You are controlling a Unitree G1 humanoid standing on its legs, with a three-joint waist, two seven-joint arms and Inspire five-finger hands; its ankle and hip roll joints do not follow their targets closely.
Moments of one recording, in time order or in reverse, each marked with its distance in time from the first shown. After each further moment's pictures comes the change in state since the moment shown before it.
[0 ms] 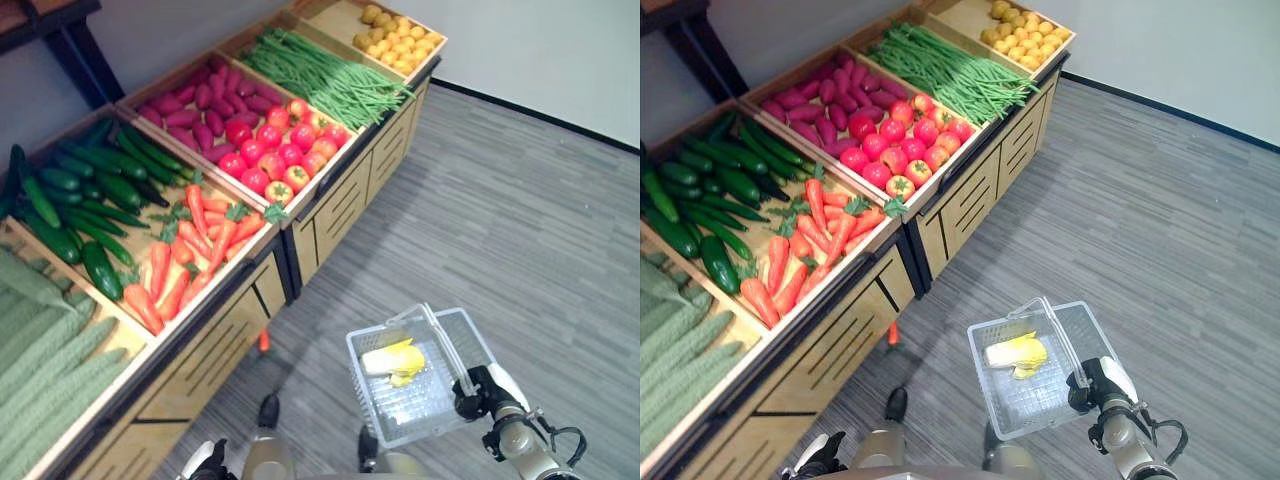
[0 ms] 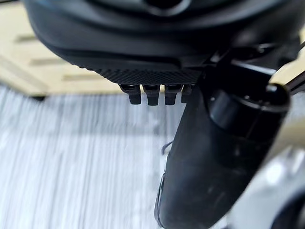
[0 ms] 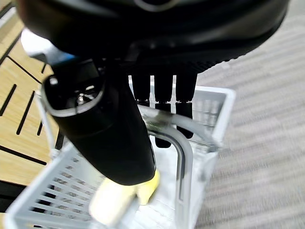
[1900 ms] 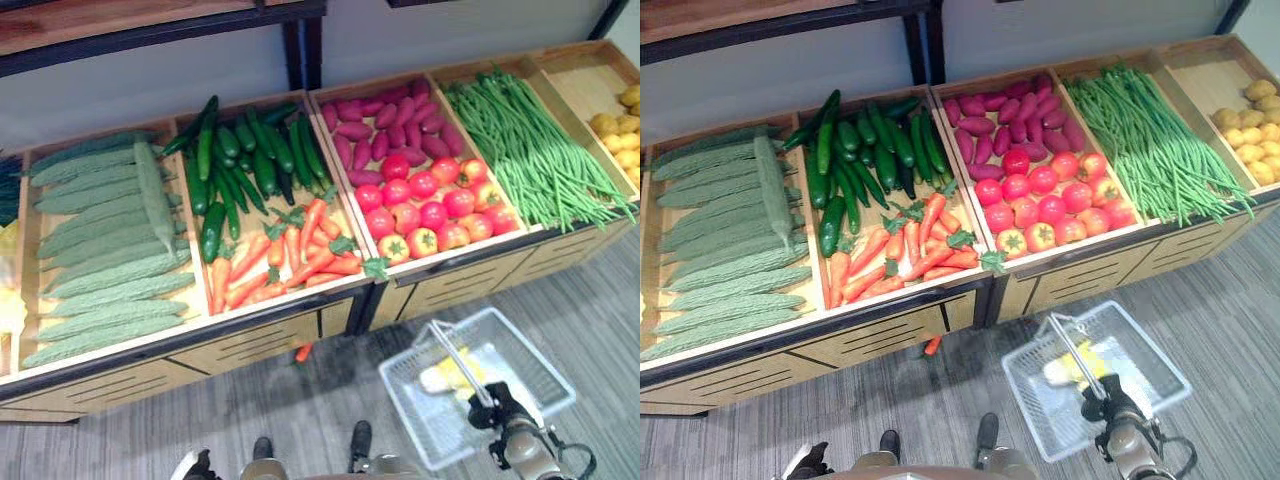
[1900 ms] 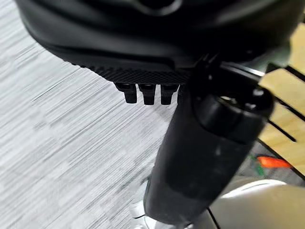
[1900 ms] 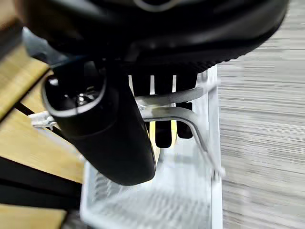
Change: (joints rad) left arm -0.009 0.002 0.099 0.011 -0.129 0.008 0.023; right arm -0.034 0.059 -0.075 0.243 0.051 0.016 -0.044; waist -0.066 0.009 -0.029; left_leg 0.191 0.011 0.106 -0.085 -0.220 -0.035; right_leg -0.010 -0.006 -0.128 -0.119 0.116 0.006
